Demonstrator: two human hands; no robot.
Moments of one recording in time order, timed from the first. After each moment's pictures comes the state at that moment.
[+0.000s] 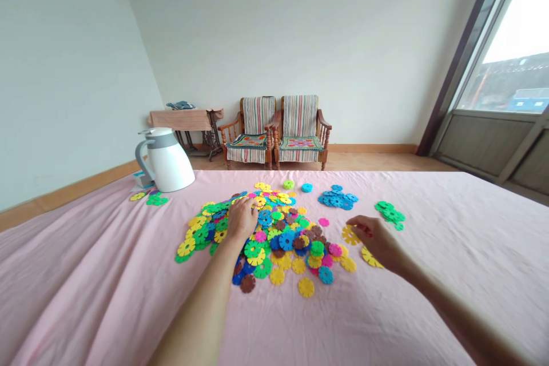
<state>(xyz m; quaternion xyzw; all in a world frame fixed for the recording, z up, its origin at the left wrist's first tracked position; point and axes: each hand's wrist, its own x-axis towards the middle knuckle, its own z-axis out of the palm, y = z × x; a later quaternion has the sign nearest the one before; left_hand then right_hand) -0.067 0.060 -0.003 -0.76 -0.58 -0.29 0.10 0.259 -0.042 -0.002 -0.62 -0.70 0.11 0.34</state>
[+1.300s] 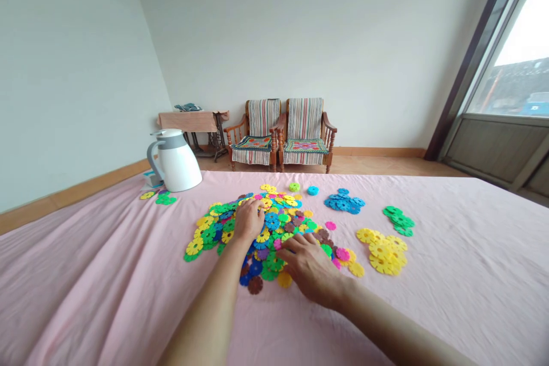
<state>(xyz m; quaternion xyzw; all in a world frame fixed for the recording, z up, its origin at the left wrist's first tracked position) -0.069 0.061 -0.007 -0.76 -0.58 -0.30 0.09 0.117 -0.060 0.012 -0.40 -0.91 0.00 0.15</state>
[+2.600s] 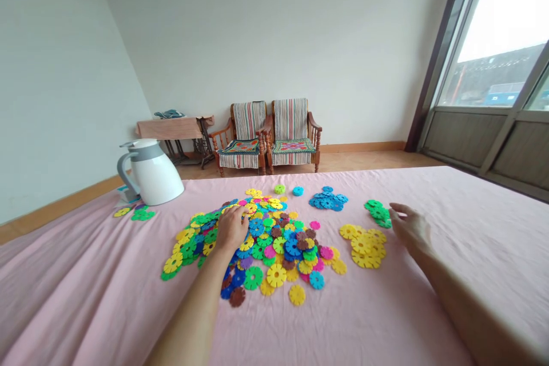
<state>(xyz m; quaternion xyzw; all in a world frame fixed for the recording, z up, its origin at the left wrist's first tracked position) -0.072 0.067 -0.008 -0.78 -0.54 -0.30 0.10 0.359 -0.017 -0.022 -0.79 -0.43 -0.02 0.43</state>
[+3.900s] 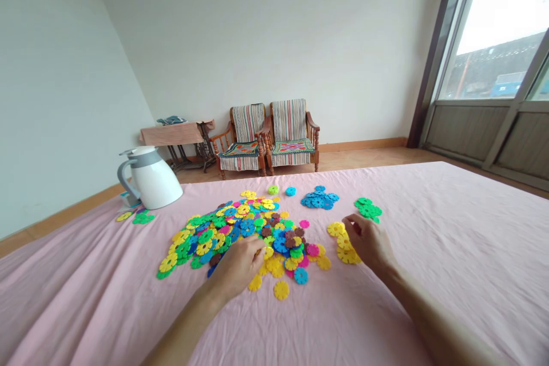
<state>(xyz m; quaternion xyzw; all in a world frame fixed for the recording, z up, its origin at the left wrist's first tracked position) -0.015 -0.045 0.037 -0.86 -0.47 -0.18 -0.10 0.285 -0.050 -0.016 -0.70 -0.60 0.00 0.39</state>
